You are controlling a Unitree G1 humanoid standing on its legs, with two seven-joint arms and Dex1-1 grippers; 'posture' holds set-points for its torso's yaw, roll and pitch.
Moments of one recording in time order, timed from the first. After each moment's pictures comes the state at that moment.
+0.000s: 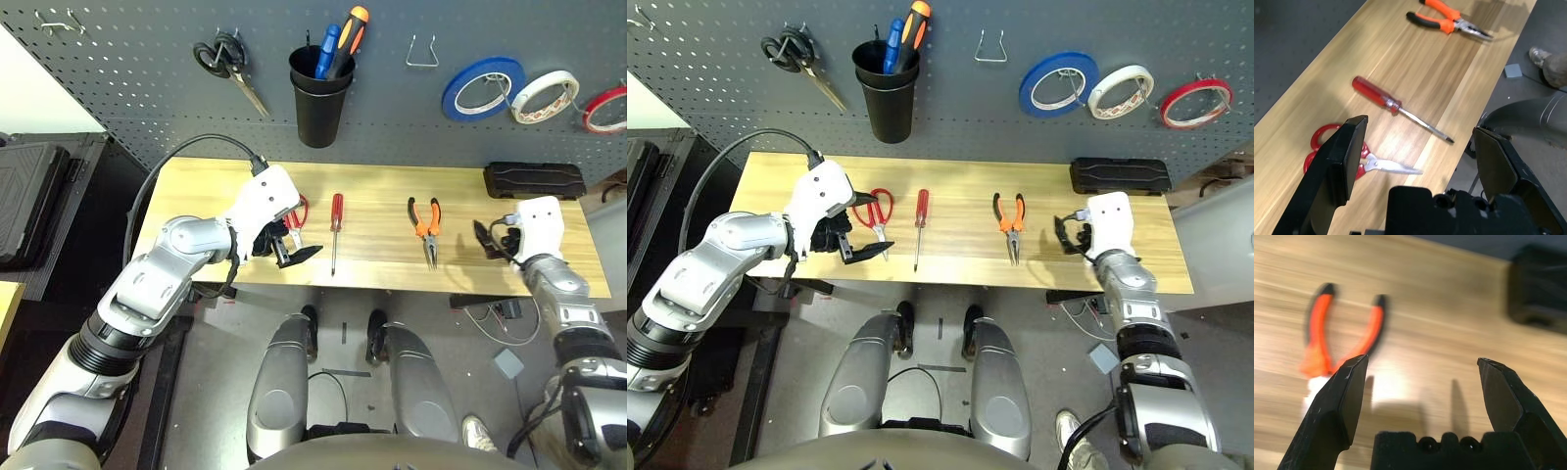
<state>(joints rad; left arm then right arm) -0.43 0.75 -0.31 -0.38 -0.18 0.66 -0.78 -0.35 -0.38 -0.16 0.51 0.17 0.24 0.32</state>
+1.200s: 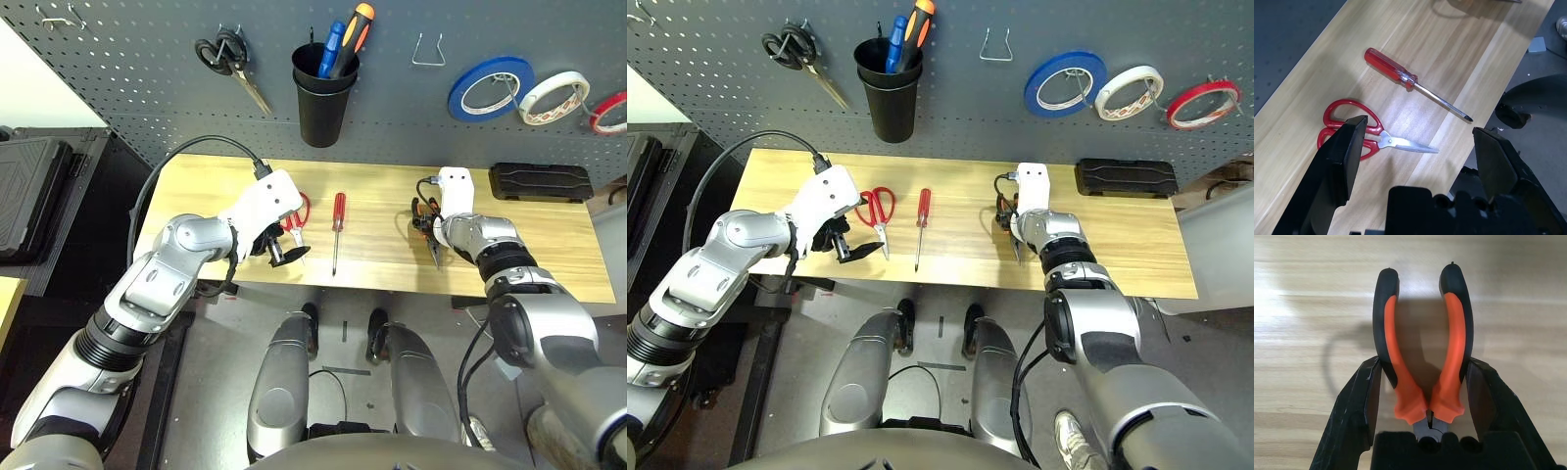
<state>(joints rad) -0.45 0.74 -0.33 -0.37 -0.07 0.71 -0.79 -0.82 -0.24 -0.16 1.01 0.15 0.54 0.12</state>
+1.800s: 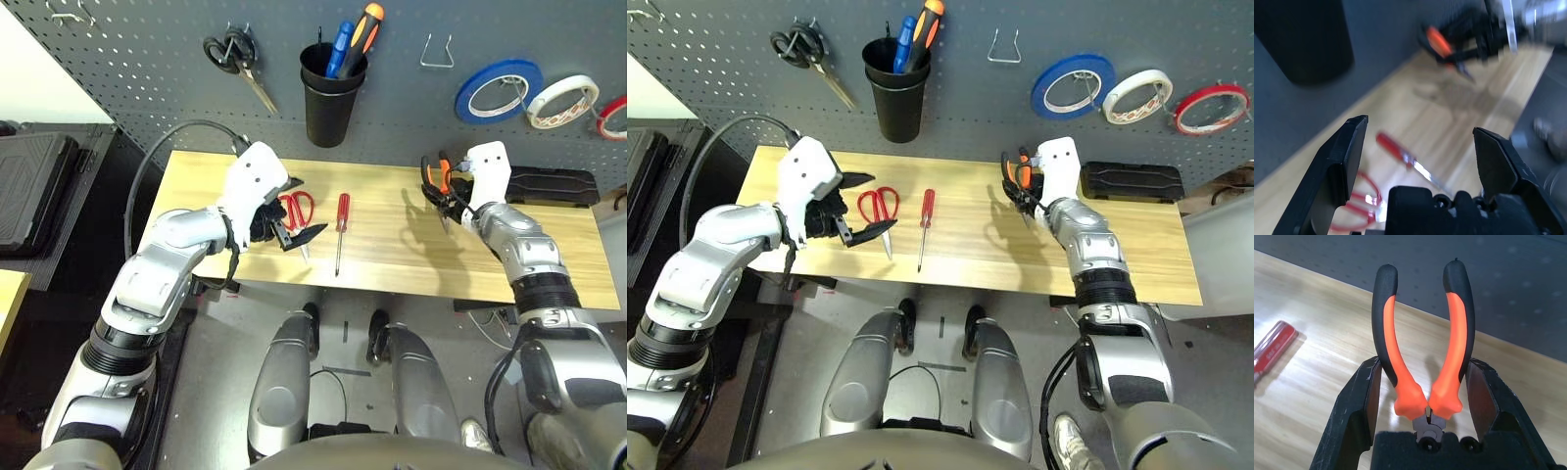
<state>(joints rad) -0.40 0.56 -0.05 -0.47 -0.30 0.61 -0.77 -0.48 -0.39 -0.13 0.46 0.16 0.19 0.49</state>
